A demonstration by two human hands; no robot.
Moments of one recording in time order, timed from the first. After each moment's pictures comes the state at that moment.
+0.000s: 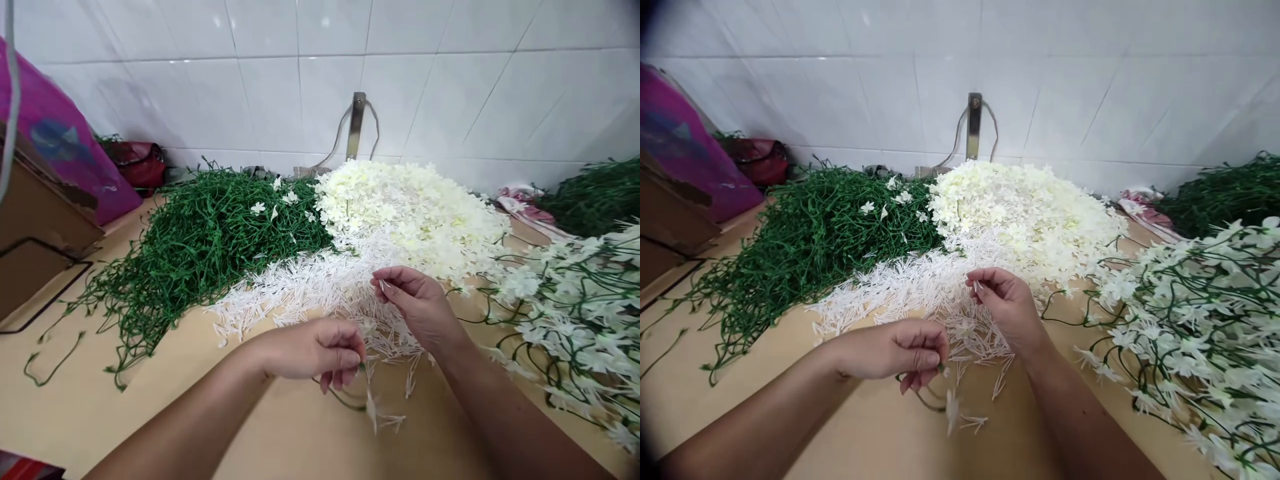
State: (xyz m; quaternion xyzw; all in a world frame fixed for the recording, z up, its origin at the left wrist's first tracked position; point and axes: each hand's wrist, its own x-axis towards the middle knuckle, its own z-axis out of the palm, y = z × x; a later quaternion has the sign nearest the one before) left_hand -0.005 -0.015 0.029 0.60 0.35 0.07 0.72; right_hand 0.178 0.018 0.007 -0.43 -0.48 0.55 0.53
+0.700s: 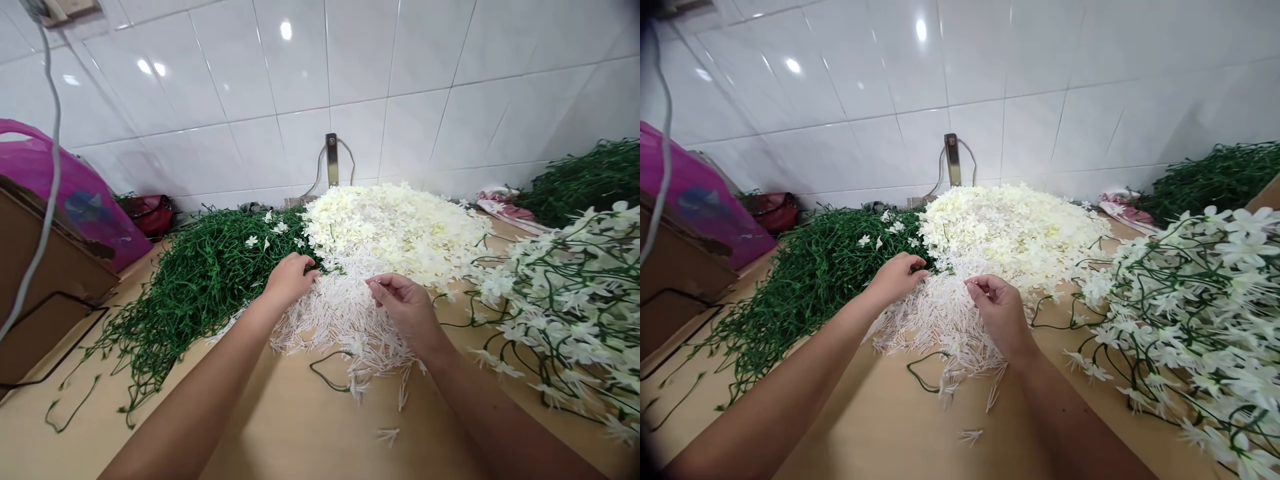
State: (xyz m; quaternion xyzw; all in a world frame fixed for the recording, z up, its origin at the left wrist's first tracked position) left_hand -0.013 0.082 0.033 0.71 0.62 0.28 0.16; right_hand 0.186 0.022 0.008 -0.46 -0.52 0.42 0.58
